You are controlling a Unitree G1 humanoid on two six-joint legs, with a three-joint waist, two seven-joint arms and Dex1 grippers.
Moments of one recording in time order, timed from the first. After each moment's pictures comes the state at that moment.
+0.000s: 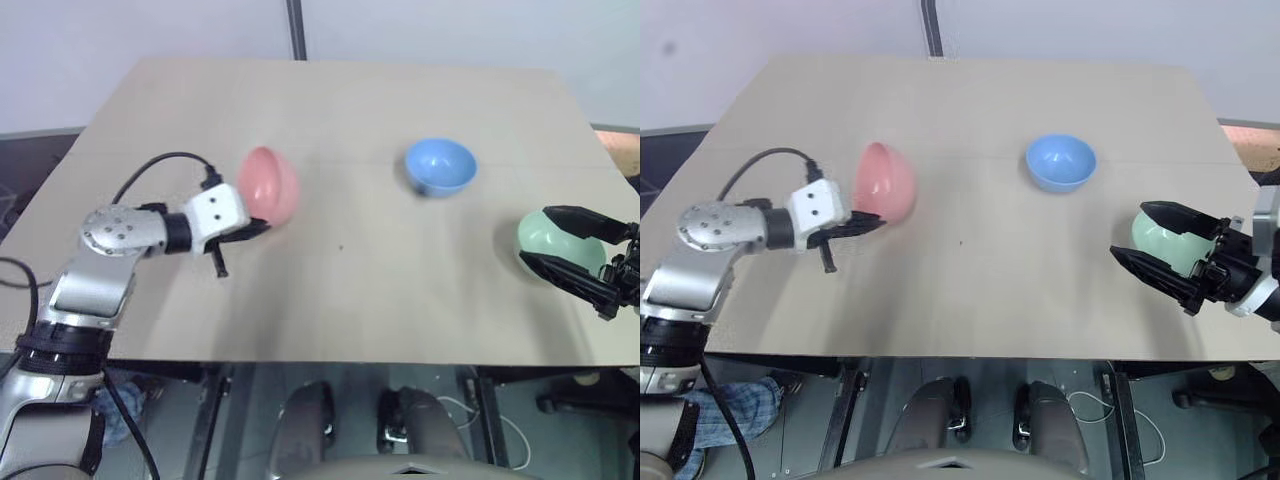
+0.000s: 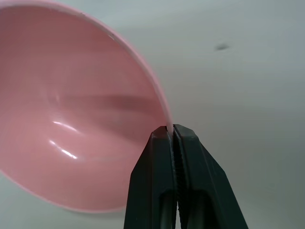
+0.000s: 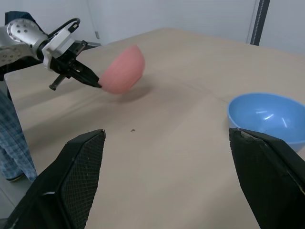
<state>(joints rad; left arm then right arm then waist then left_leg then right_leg) -0.50 0.96 -0.11 -0.01 -0.12 0.06 -1.20 0.13 -0.88 -0.65 -0.57 1.03 0.65 0.87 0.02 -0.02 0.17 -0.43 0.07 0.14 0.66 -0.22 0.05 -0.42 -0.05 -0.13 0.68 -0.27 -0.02</state>
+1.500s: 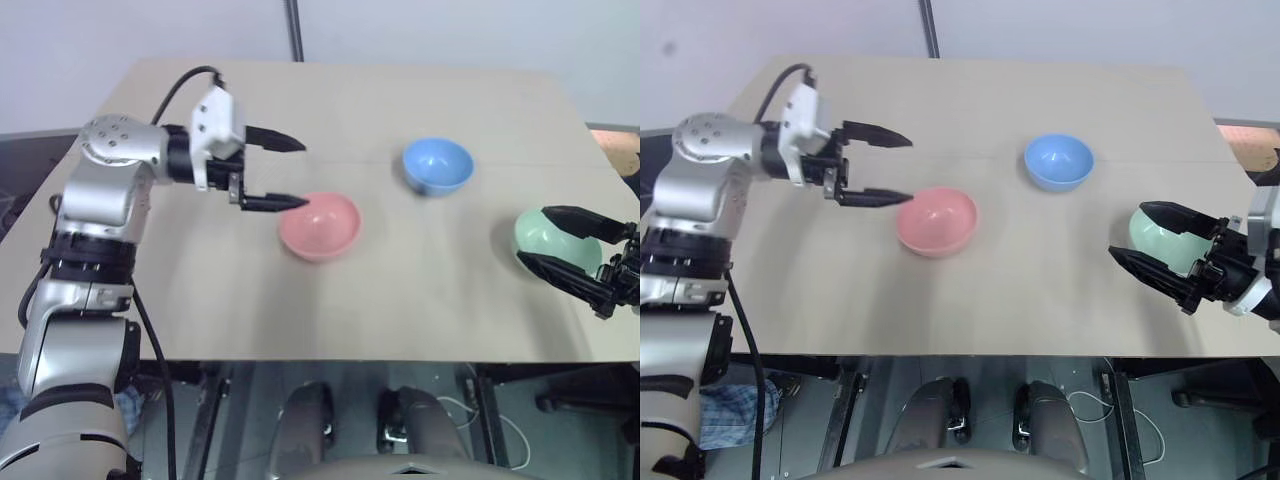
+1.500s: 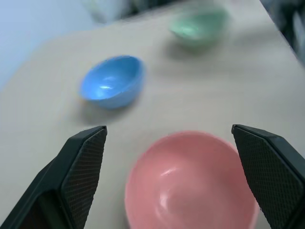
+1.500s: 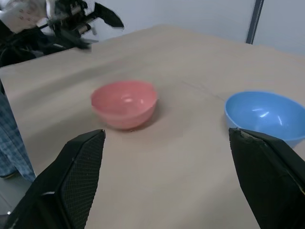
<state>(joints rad) -0.83 0.83 0.01 0.29 -0.55 0.40 -1.29 0.12 -0.88 -0.62 -0.57 0.97 0.64 0.85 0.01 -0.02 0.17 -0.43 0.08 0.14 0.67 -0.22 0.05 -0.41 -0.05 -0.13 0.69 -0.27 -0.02</state>
